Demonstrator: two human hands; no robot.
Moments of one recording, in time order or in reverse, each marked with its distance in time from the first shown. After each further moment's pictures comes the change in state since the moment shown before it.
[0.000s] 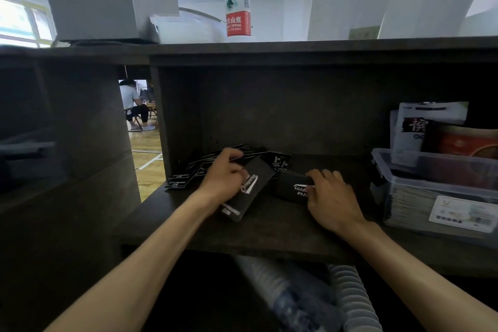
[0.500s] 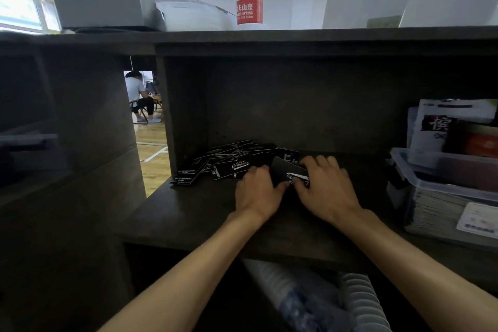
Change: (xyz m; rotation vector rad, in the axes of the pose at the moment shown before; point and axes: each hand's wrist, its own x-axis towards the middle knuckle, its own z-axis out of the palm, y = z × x) left_hand -0.006 0.002 0.059 0.498 0.113 0.099; right_hand 0.027 -0.027 0.010 -0.030 0.055 -0.103
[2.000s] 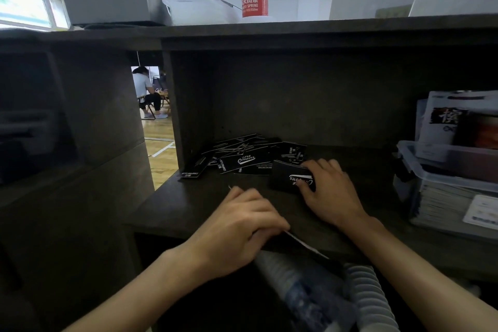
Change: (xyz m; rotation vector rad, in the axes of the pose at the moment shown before) left_hand -0.093 -0.039 -0.071 0.061 -0.076 0.852; right_hand -0.015 0.003 0.009 0.079 0.001 -0.039
